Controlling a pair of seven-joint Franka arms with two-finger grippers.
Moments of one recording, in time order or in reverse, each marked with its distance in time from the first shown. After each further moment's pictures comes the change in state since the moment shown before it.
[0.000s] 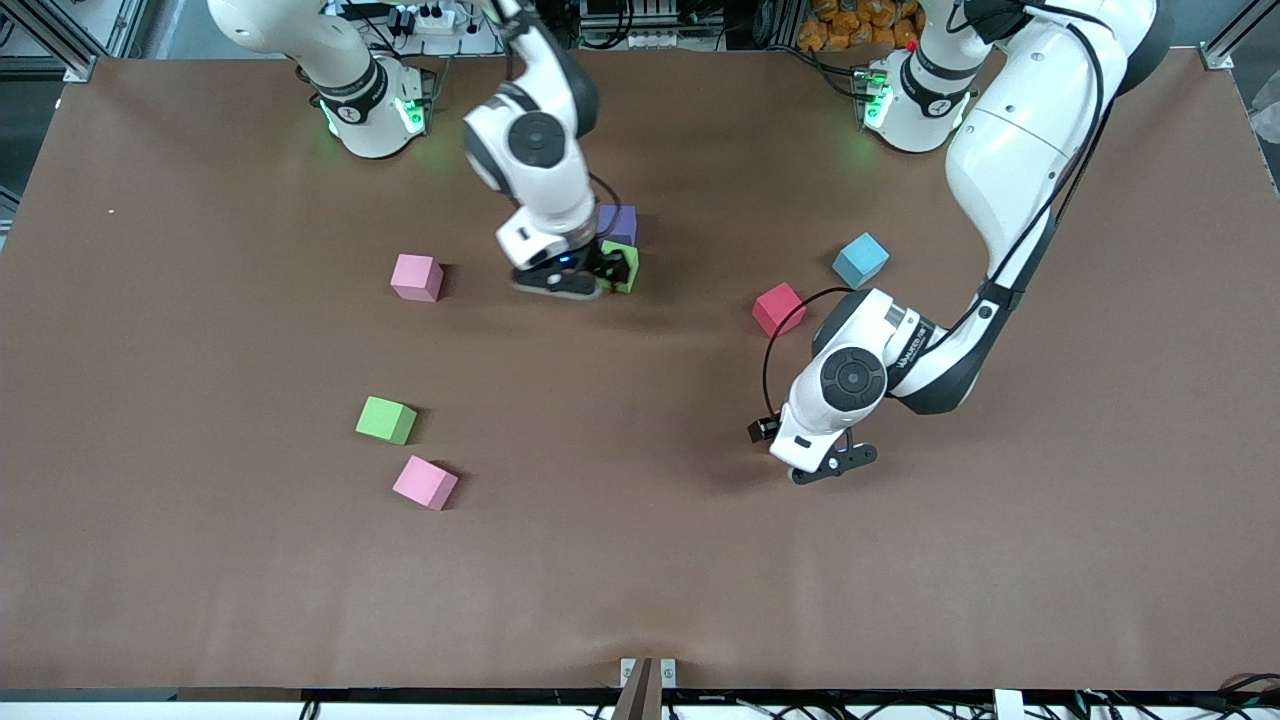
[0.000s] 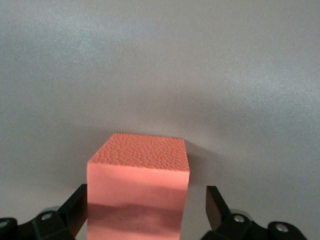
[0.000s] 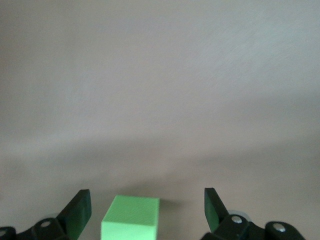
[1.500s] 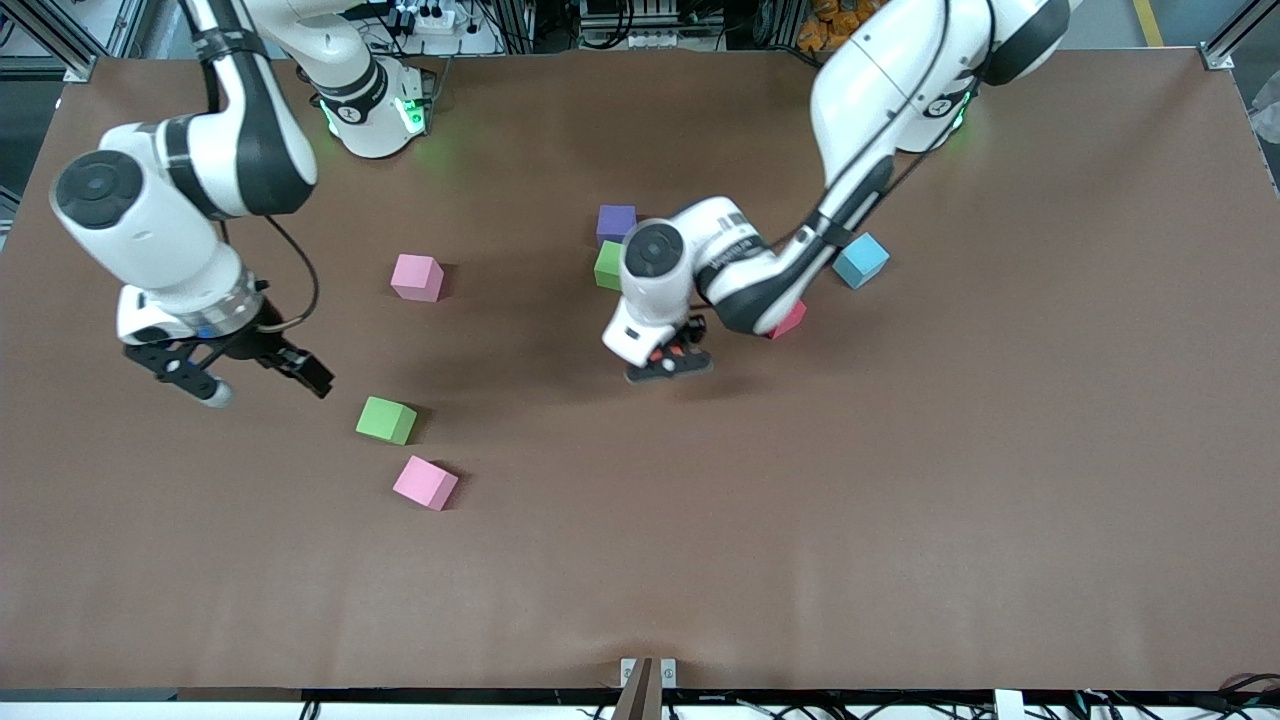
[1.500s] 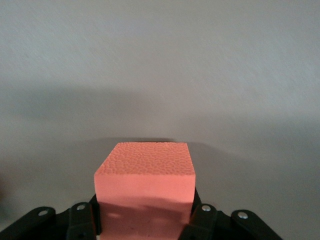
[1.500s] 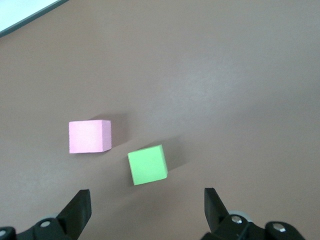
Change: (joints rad) left arm -0.400 -0.008 -0.017 0.027 0.023 0.001 -0.282; right arm -0.808 -0.167 0.167 0.121 -0.185 -0.182 -0.268
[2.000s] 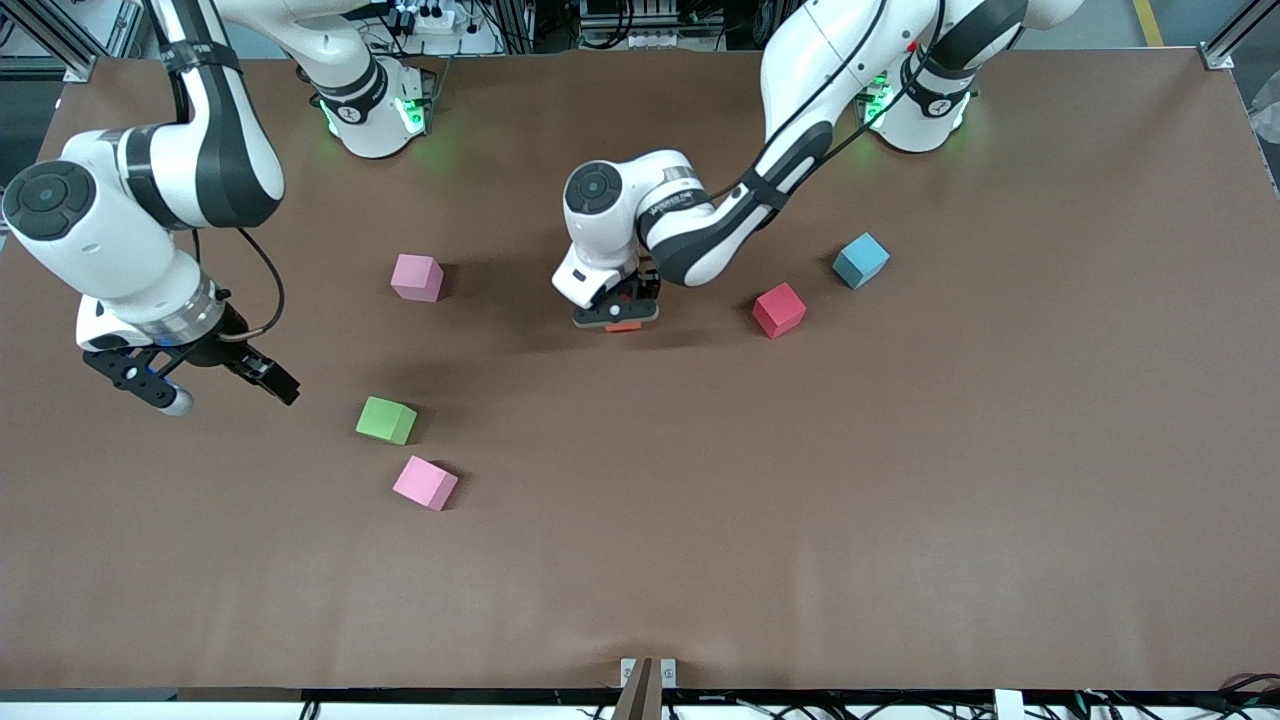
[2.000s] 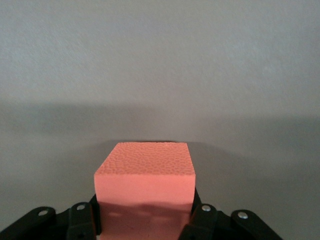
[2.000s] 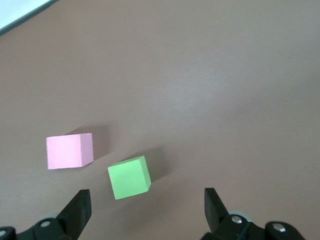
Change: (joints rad) left arm -0.131 0.001 0.003 -0.005 0.000 -0.002 -0.050; right arm -0.062 0.031 0.007 0.008 0.000 0.004 -0.011
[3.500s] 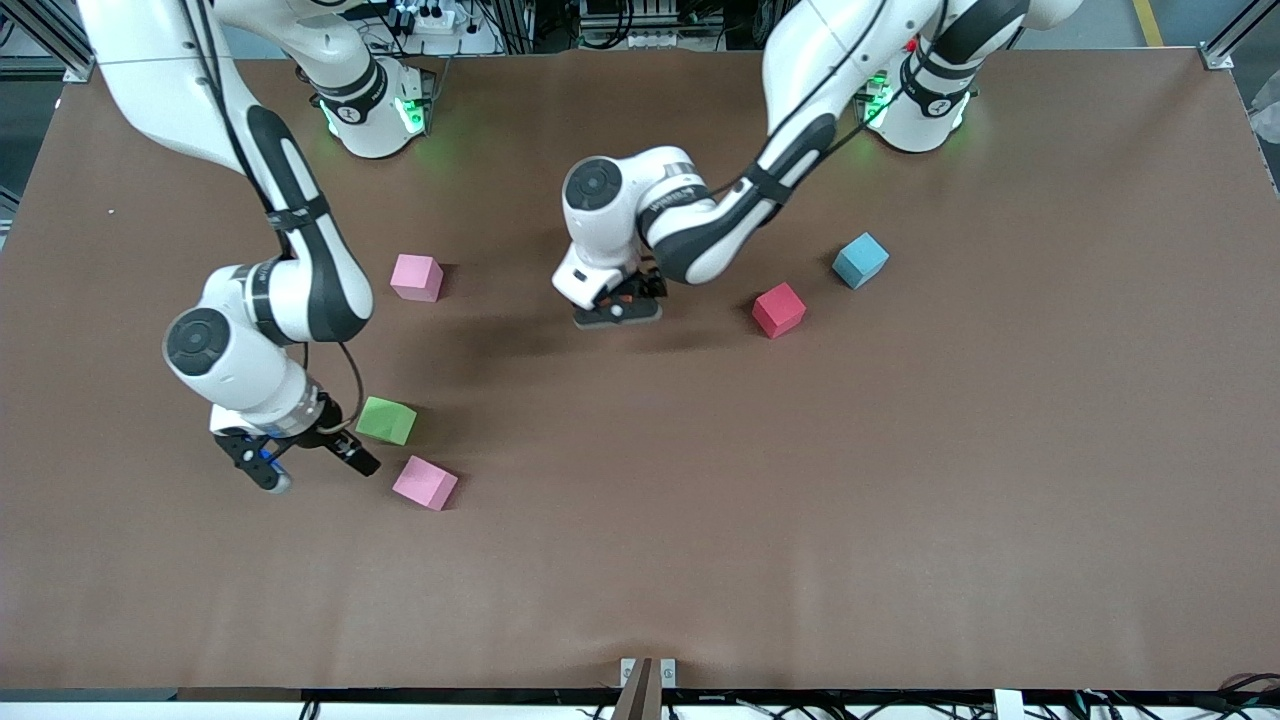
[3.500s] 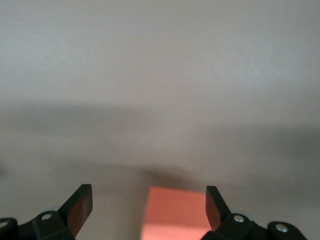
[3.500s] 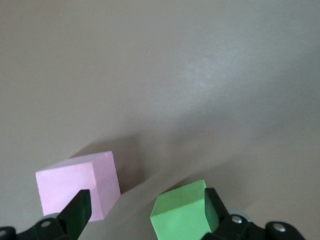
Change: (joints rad) left arm 0.065 -0.044 0.018 0.005 0.000 -0.046 -0.004; right arm 0.127 0.387 -0.051 0.133 0.177 0.246 0.034
